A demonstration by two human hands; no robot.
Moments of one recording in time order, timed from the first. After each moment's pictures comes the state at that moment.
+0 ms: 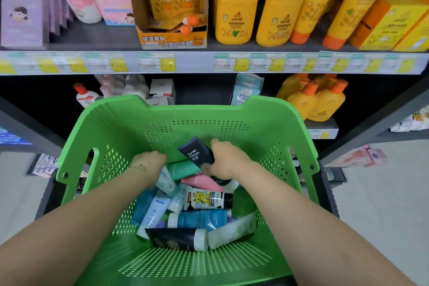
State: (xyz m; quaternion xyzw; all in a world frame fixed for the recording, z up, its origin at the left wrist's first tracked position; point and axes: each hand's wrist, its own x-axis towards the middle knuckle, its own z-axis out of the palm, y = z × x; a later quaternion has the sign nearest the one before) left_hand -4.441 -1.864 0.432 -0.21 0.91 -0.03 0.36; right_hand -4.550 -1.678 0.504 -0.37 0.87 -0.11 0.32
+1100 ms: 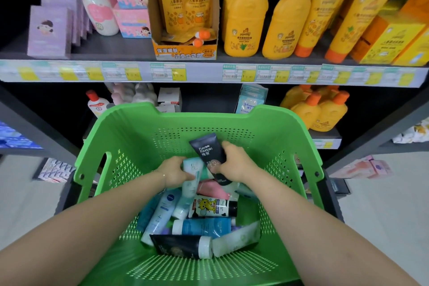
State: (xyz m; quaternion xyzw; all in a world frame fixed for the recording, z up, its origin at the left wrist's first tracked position) left_hand -4.448 -1.834 0.443 -0.30 0.84 0.42 0.19; right_hand -4.558 -1.675 0.487 -0.28 0.85 -0.29 0.33
